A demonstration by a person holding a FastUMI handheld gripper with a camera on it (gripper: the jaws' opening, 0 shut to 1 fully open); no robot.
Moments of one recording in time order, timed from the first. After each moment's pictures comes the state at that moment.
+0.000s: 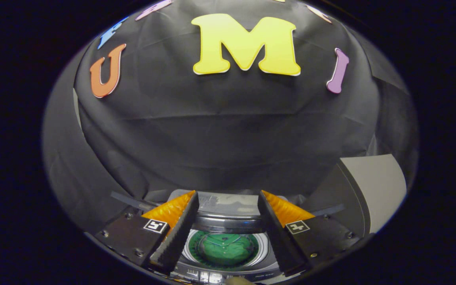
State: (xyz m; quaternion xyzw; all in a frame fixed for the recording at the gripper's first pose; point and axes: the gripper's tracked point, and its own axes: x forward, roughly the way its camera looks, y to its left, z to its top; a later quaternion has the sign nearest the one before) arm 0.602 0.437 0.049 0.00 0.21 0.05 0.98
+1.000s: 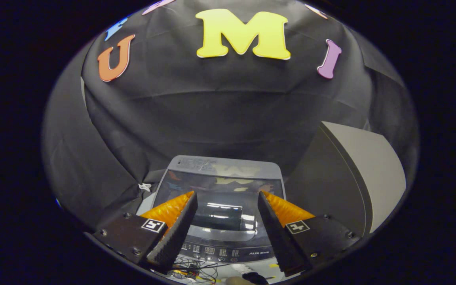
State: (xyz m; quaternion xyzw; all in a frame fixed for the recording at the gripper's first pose) arm 0.514 0.407 0.001 -0.02 0.26 0.05 0.97
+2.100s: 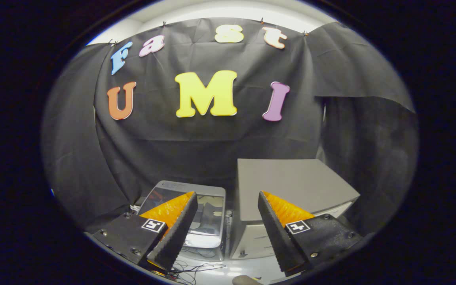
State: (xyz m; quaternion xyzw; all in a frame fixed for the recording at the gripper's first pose) arm 0.311 0.208 0.114 -0.01 0.06 0.01 1.00
